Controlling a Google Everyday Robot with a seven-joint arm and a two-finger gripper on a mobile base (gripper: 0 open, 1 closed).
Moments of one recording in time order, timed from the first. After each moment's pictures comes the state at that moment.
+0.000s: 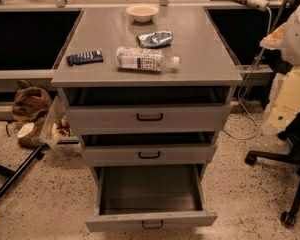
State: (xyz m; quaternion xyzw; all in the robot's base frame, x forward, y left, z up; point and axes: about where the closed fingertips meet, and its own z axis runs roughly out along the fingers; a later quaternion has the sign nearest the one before) arm 0.439 -0.215 0.984 -0.60 0.78 -0.04 0.17
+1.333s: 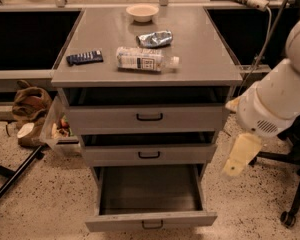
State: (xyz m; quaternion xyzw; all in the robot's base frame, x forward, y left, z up) arm 0.436 -0.184 0.842 -0.58 0.80 0.05 0.16
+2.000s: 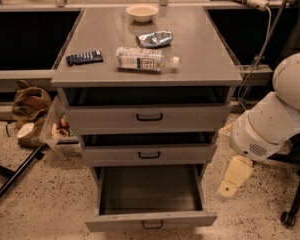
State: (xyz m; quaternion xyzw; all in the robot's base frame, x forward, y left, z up) arm 0.412 -0.178 0.773 -0.57 0.80 0.13 0.13
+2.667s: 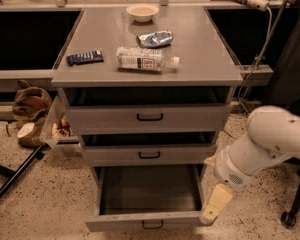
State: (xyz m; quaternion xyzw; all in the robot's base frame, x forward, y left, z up) arm 0.402 -0.167 0.658 -0.56 0.80 0.19 0.11
